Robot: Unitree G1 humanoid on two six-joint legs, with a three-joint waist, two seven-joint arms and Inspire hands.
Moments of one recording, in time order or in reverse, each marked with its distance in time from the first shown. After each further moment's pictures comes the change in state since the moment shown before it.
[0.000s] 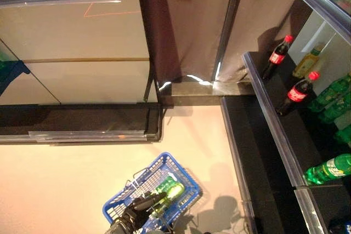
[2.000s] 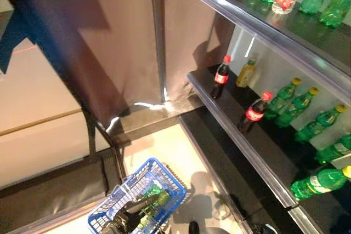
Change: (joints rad) left arm 0.018 0.058 -0.012 0.025 -0.042 -0.004 -0.007; right arm -0.030 0.017 0.017 -0.002 -0.043 -0.020 0.010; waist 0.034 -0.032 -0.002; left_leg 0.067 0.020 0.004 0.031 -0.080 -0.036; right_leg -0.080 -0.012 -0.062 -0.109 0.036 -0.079
